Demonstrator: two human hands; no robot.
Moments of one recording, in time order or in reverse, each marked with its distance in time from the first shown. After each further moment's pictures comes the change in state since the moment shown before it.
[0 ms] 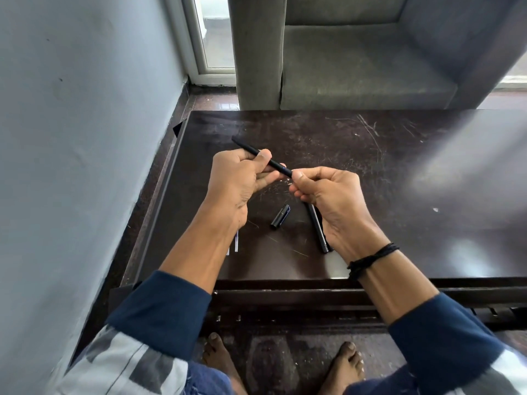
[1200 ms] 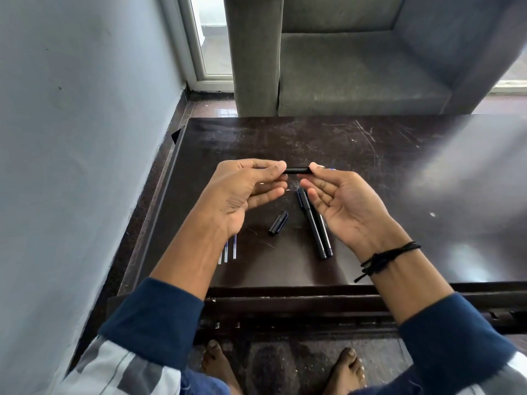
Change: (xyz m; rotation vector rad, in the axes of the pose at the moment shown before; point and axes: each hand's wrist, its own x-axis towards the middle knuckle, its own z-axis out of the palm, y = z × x) left_hand -0.003 0.008 -0.005 -0.013 -0.175 -0.145; right_hand 0.007 -0.020 -0.019 0.397 -0.018 0.301
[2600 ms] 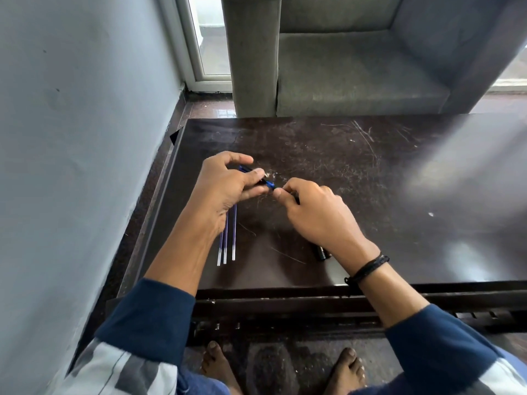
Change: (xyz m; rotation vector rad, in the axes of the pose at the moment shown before) left_hand 0.009 0.000 -0.013 0.177 0.175 0.103; right_hand -0.005 0.026 0.012 -1.560 0.013 -0.489
